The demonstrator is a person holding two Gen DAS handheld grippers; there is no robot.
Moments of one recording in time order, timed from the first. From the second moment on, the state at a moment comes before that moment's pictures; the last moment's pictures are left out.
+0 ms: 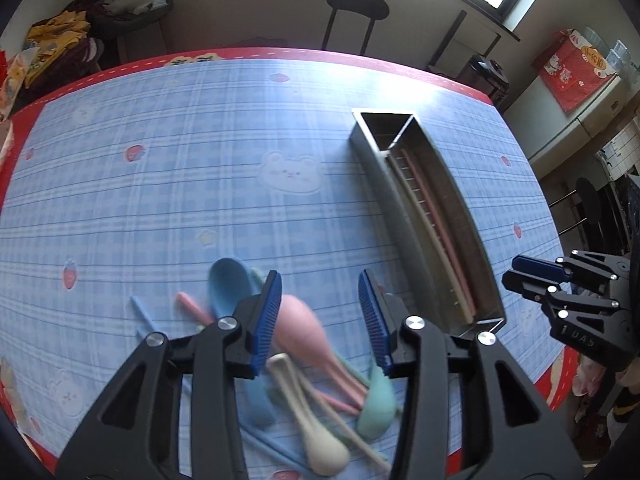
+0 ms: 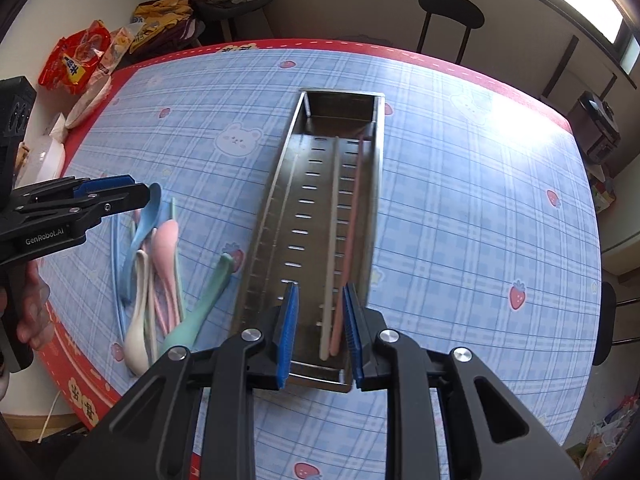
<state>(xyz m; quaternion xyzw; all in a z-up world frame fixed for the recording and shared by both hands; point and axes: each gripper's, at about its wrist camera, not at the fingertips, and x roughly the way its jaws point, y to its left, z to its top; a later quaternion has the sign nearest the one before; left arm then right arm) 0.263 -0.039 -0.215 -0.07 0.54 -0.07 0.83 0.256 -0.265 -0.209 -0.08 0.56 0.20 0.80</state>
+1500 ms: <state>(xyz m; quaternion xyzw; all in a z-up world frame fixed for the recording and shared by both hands) 0.157 0.046 -0.280 -0.07 0.58 -0.01 0.81 0.175 -0.124 -0.285 -0.12 0.60 0.32 0.73</state>
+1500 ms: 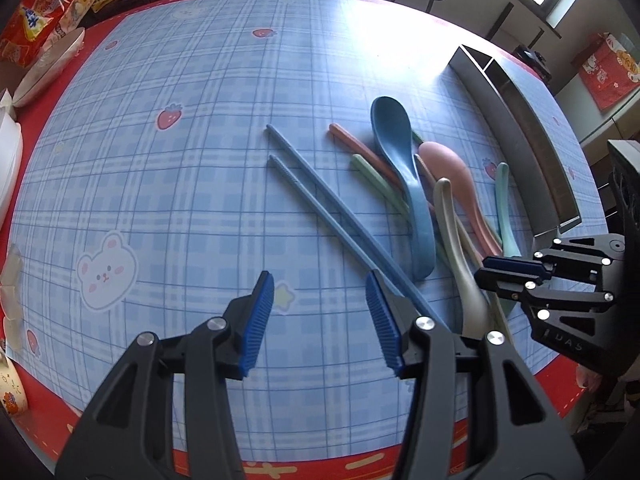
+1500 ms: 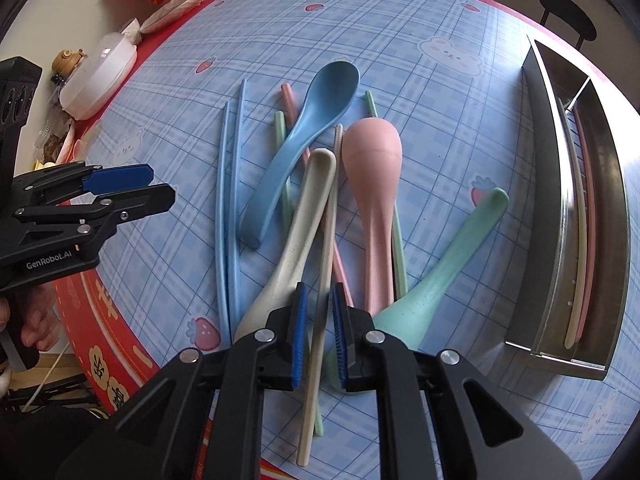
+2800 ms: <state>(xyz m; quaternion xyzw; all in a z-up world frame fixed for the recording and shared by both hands) 0.169 0.053 -0.305 -0.02 0.61 0.00 0.79 0.177 -0.138 -0.288 -0.09 0.60 0.32 0.72</state>
